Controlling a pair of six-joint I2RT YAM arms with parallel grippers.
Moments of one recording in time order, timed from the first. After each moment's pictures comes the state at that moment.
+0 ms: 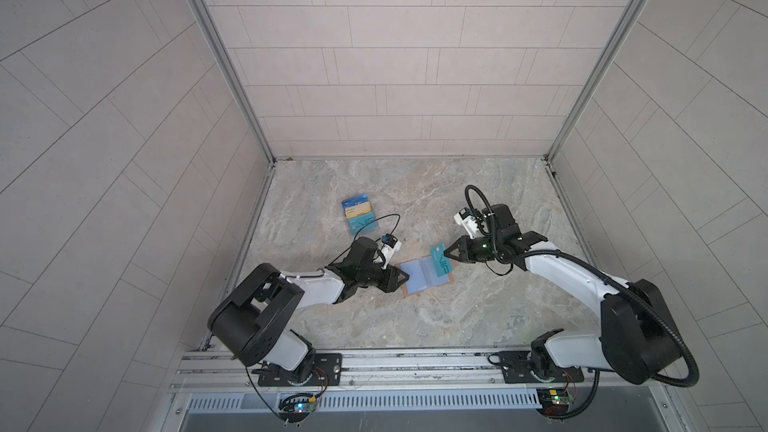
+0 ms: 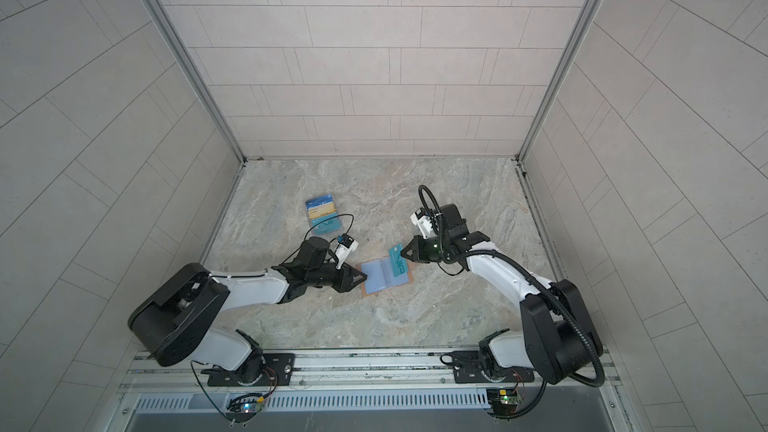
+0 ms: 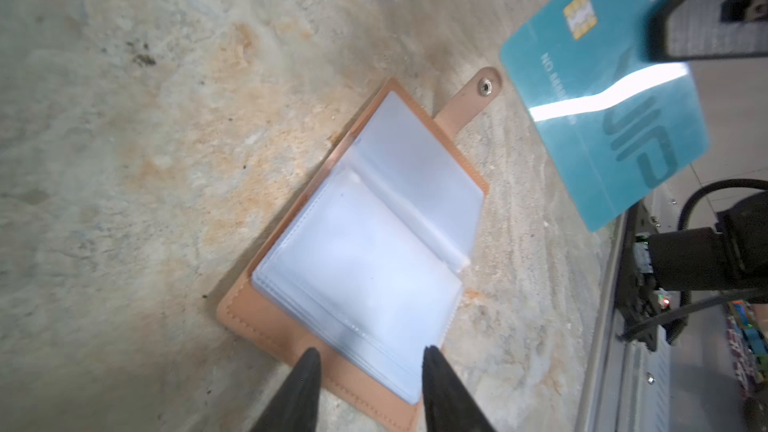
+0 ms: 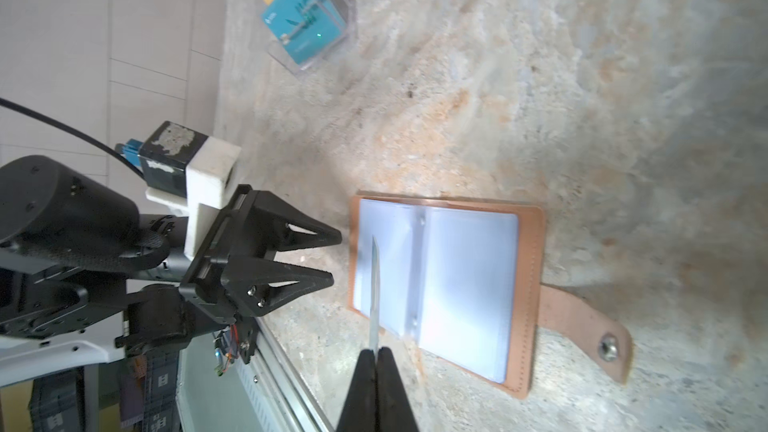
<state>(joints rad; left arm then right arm) -0.60 1.44 0.47 0.25 0.51 -0.30 0.35 1.32 0.78 -0.34 -0.69 0.44</state>
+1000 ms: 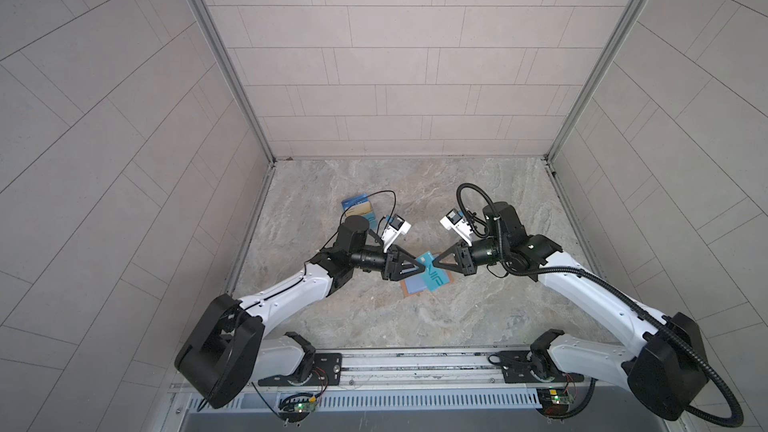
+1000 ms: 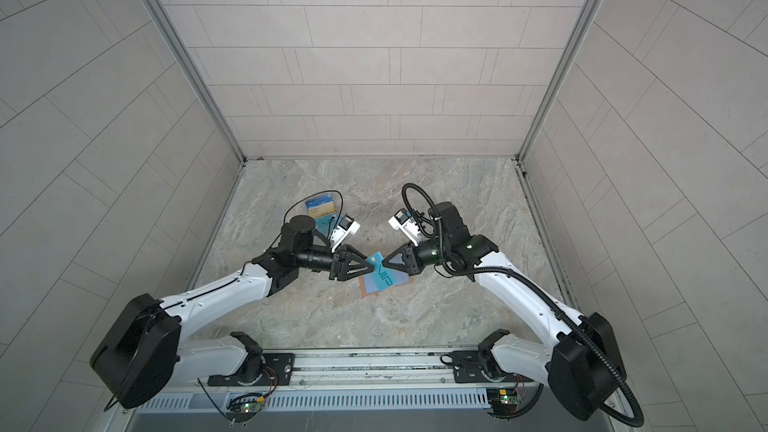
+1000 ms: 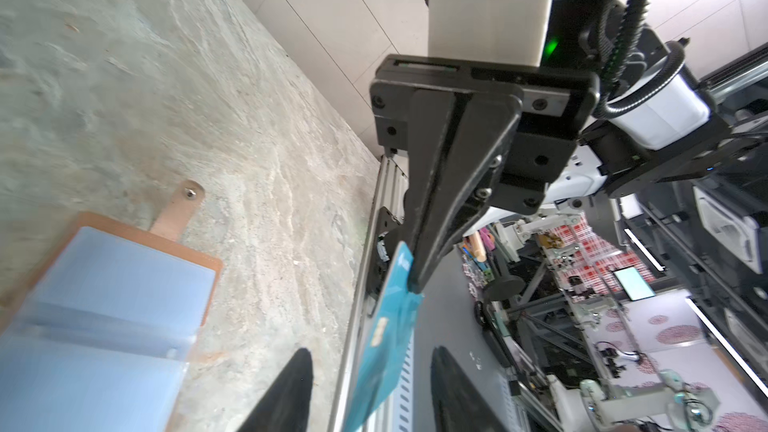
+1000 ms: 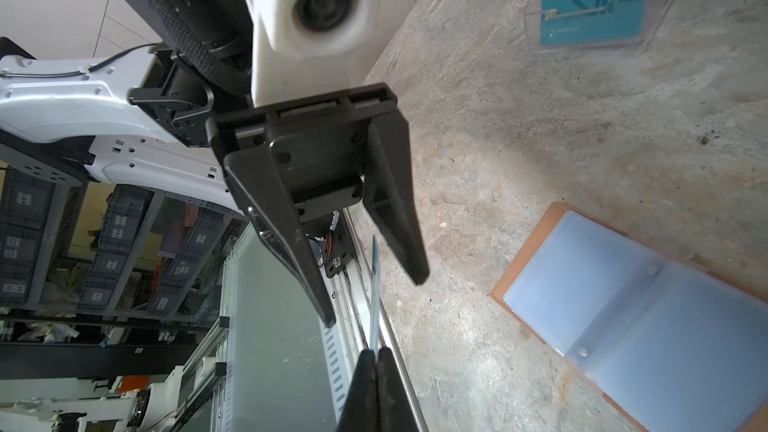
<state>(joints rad) -0.59 1.27 0.62 0.23 1.03 -0.47 0.48 1.17 0.86 -0.42 -0.93 0.24</state>
